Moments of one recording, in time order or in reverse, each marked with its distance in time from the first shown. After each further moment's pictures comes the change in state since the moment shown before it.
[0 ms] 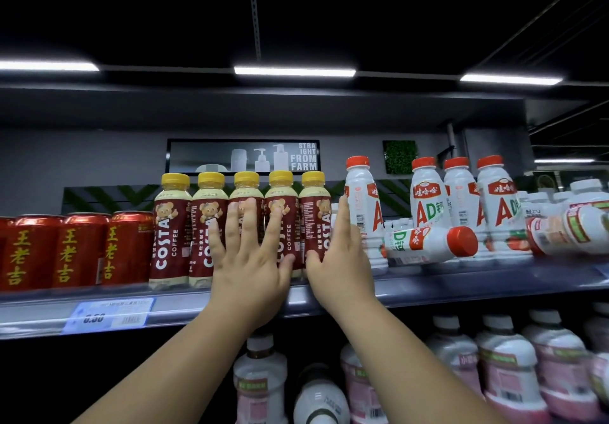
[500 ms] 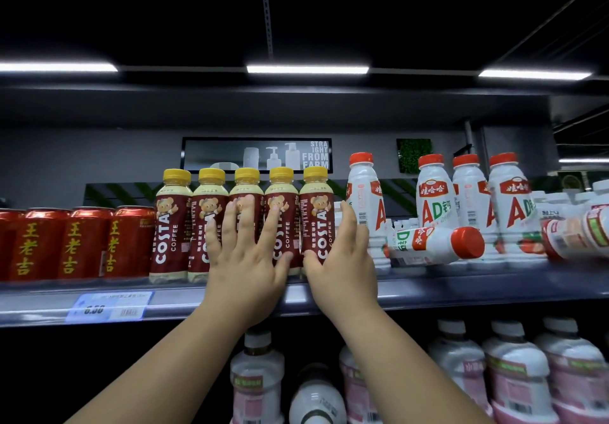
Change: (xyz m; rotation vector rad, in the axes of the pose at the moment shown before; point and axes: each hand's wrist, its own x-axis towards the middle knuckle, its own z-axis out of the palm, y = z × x) left_hand -0.002 0.000 0.000 -0.012 -0.063 -0.034; right_hand -0.004 0.010 0.000 -0.013 0.058 -0.062
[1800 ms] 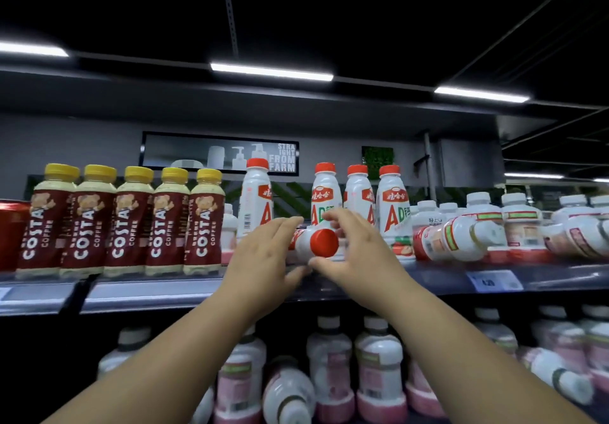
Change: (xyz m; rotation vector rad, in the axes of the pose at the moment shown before) left_hand 0.020 0.188 -0.019 -0.488 -0.105 0.222; right_hand 0.029 0.129 -0.179 -0.014 -0.195 -0.239
